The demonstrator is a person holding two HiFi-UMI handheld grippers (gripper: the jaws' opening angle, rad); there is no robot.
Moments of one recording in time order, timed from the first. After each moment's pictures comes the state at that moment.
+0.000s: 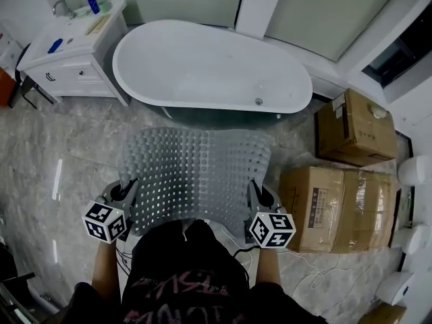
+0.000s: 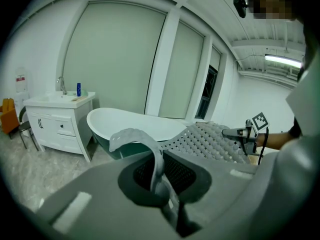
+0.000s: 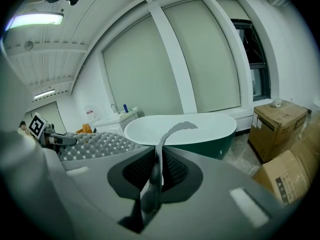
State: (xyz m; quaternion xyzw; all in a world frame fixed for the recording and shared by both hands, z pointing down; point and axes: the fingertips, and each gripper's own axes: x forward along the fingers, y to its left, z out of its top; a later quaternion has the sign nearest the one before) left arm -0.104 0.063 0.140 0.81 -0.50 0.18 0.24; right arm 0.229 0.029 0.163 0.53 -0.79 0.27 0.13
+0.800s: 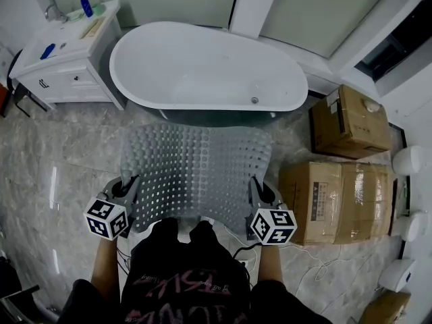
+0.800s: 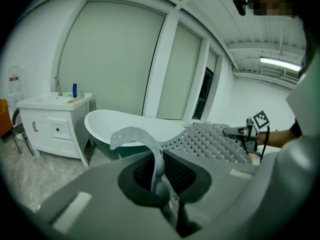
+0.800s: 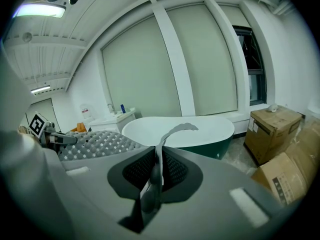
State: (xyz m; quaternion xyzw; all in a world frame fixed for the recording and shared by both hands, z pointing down) left arm -0.144 0.039 0.139 0.83 -0.48 0.18 0.24; right arm 0.190 0.025 0.149 0.56 -0.78 0.25 0.13
